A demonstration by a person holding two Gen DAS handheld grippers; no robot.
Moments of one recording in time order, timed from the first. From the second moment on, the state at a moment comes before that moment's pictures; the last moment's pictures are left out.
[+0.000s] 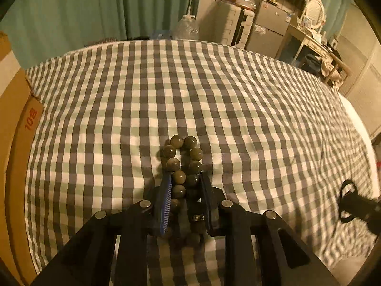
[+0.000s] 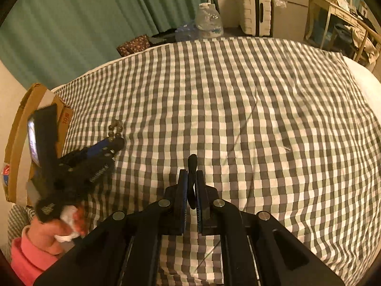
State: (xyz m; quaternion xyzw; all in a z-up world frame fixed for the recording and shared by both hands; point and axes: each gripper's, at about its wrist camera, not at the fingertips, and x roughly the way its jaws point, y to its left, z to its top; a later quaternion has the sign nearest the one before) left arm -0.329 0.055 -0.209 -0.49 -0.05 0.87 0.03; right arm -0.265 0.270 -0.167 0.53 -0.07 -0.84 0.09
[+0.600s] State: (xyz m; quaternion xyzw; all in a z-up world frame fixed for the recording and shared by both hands) left arm -0.249 -0.002 -0.078 -0.41 -0.09 0.90 0.08; right arm -0.211 0.217 -0.067 0.44 -0.03 -0.89 0.11
